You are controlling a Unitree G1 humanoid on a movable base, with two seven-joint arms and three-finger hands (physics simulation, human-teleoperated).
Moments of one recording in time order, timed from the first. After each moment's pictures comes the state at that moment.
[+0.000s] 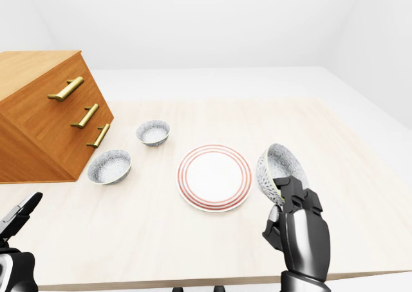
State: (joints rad) left arm 0.13 0.05 0.65 -0.28 -0.34 0.09 0.52; right arm 0.65 0.07 -0.01 -0.86 -0.97 0.09 -0.04
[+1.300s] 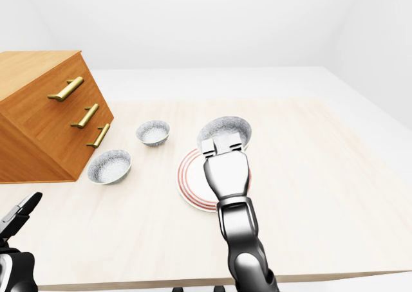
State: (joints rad) left arm 0.13 0.05 0.65 -0.28 -0.34 0.09 0.52; right arm -0.01 -0.04 0.30 -0.52 -1.95 0.09 0.43
